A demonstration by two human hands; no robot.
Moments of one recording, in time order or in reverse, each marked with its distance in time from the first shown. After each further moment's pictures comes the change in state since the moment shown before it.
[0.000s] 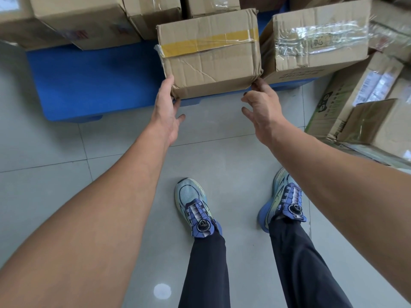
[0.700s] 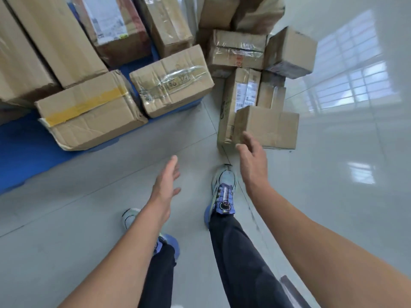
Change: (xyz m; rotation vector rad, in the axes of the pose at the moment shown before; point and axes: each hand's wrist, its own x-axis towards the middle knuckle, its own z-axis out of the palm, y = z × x) left_hand -0.136 -0.088 0.159 0.462 -0.209 -0.270; right_hand -0.103 0.016 -0.218 0.020 0.430 0.050
